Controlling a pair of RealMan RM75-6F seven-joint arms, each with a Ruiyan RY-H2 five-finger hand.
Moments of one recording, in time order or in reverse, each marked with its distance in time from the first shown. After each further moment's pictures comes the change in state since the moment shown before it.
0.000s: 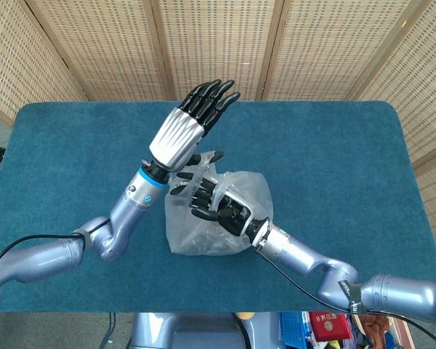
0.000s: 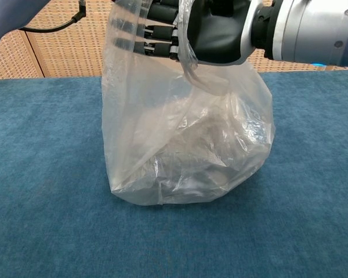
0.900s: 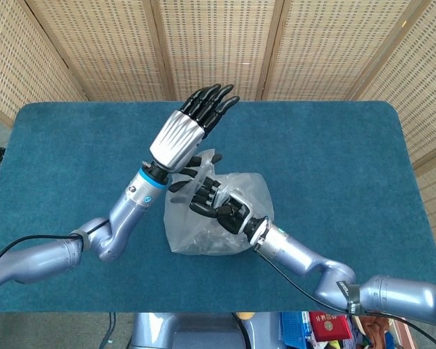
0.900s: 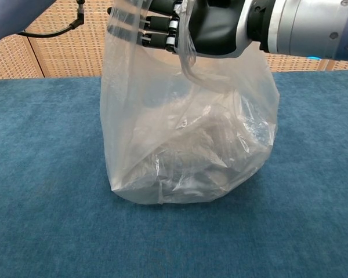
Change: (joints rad) left arm 0.008 0.011 0.021 -0.002 -0.017 -0.026 -0.003; right arm -0.013 -0.006 0.042 -0.020 0.056 -0.009 -0.043
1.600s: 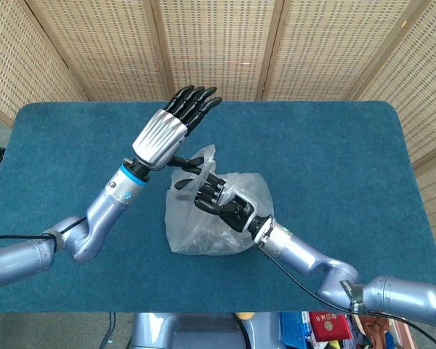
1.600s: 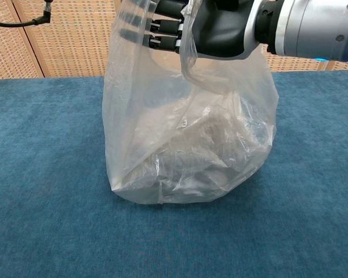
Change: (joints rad) left arm 0.054 0.159 0.034 -0.112 -0.026 -0.098 -0.090; right arm -0.025 0.005 0.008 0.011 -0.007 -0.016 -0.006
